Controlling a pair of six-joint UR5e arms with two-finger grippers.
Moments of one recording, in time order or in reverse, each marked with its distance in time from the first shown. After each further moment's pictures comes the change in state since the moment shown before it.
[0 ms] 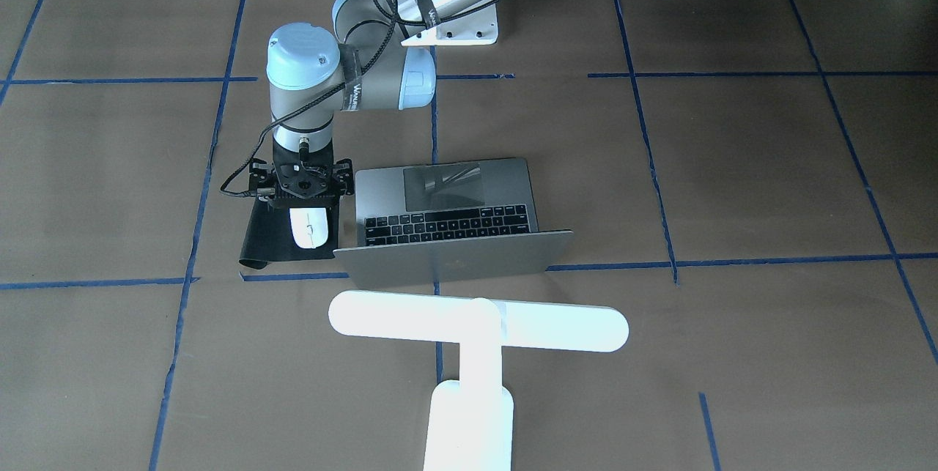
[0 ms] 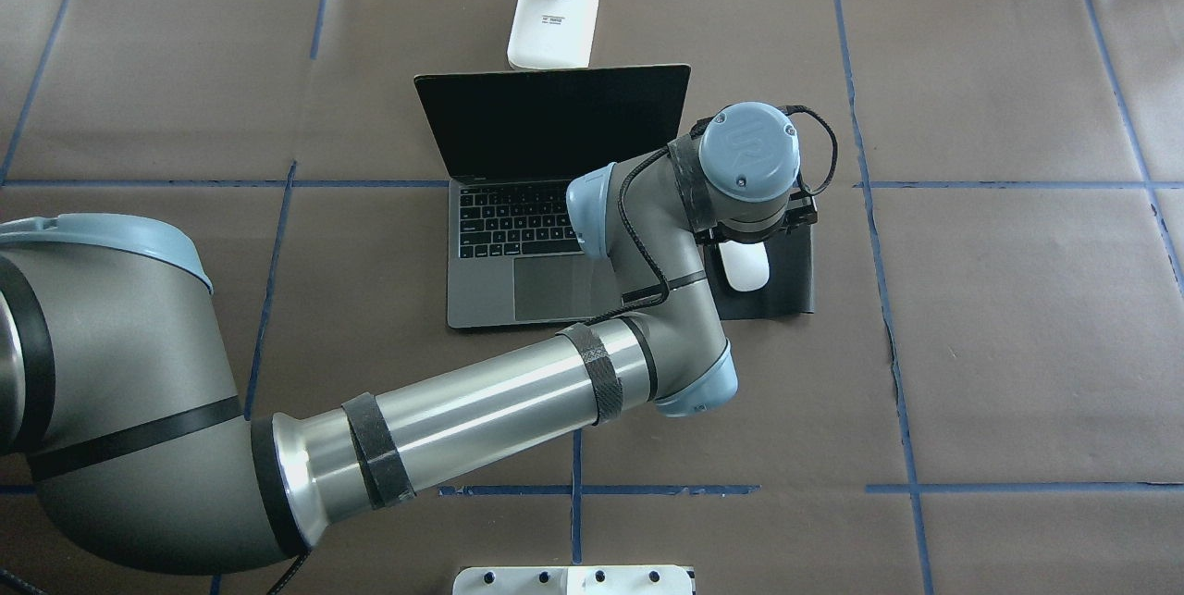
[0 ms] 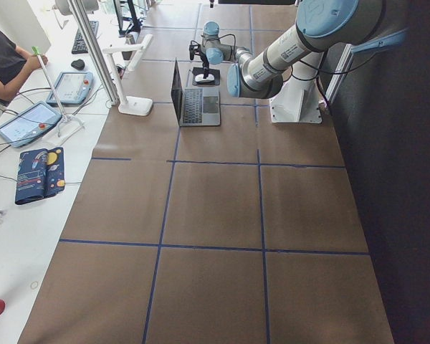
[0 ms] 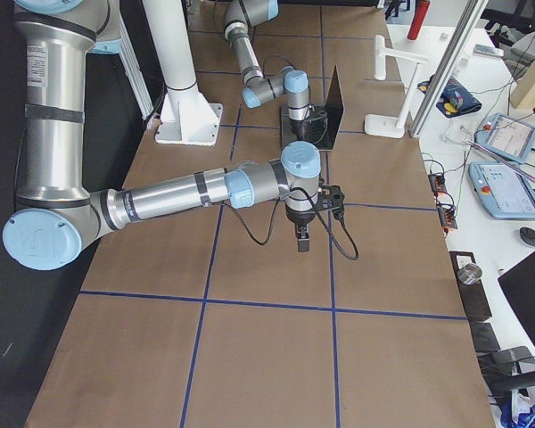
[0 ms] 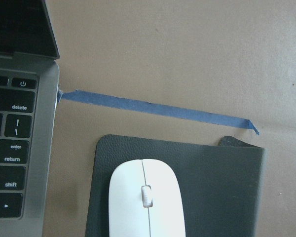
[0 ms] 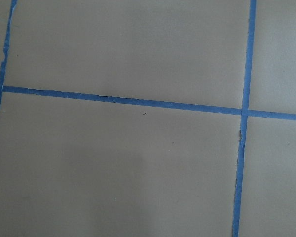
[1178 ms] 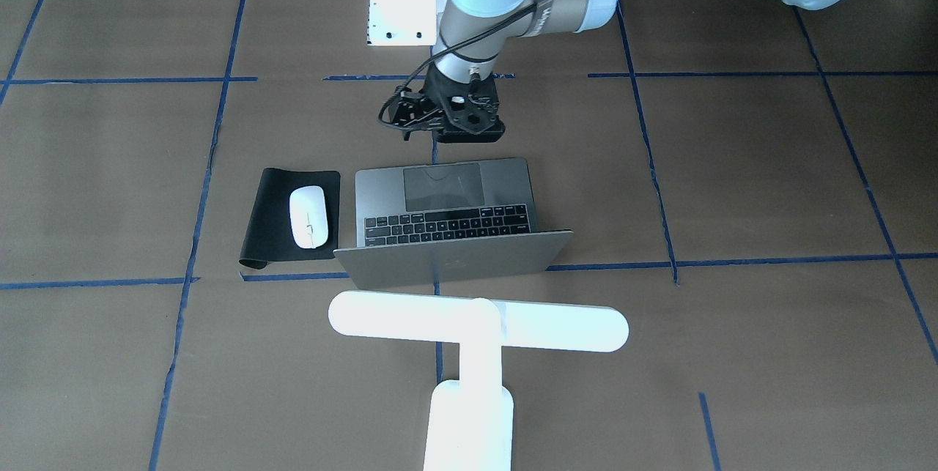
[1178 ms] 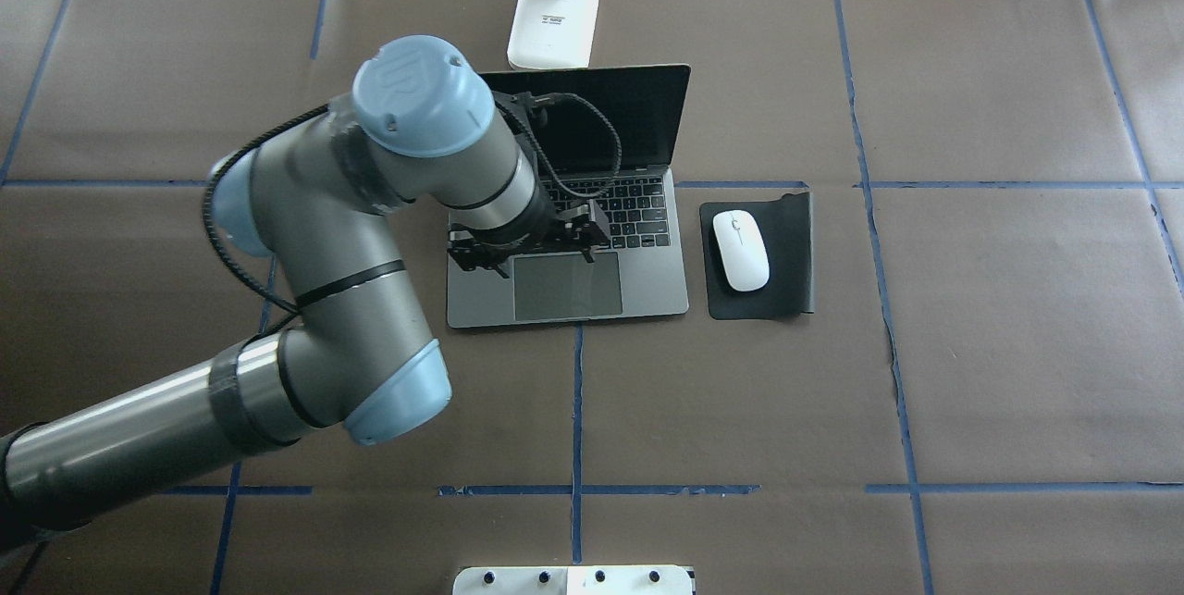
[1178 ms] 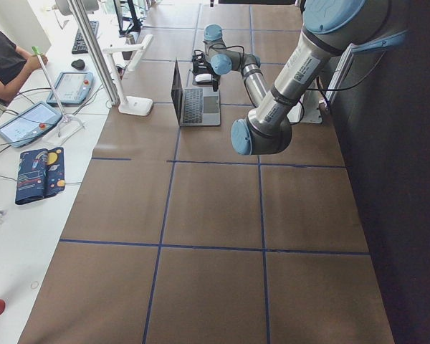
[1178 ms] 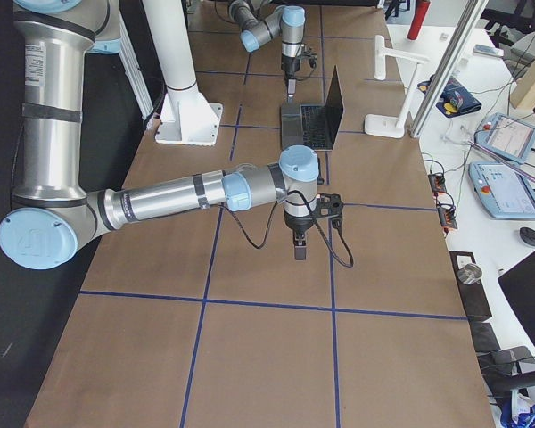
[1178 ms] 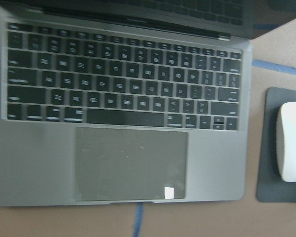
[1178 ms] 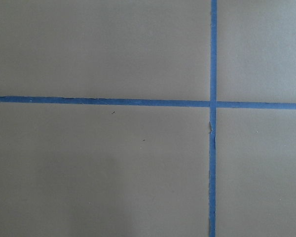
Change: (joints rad) left arm -0.141 0.625 -1.017 0.508 -0.264 0.154; right arm 0.003 -0.015 -0.024 -0.004 -0.058 0.049
